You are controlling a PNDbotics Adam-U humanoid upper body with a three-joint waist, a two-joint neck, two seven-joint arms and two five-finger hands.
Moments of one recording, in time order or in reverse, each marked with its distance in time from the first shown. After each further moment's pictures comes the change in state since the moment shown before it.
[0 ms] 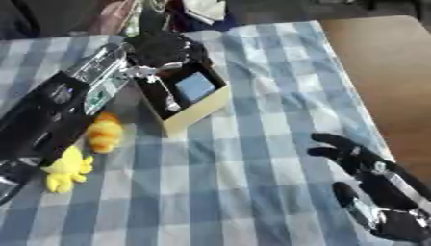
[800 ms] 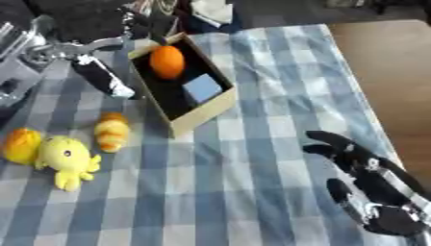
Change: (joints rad) left arm 0.213 0.345 0.086 -0.403 0.376 0.106 -0.146; right arm 0.006 -0.002 -0.015 0.006 0.004 -0.002 -0.002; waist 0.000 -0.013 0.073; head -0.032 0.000
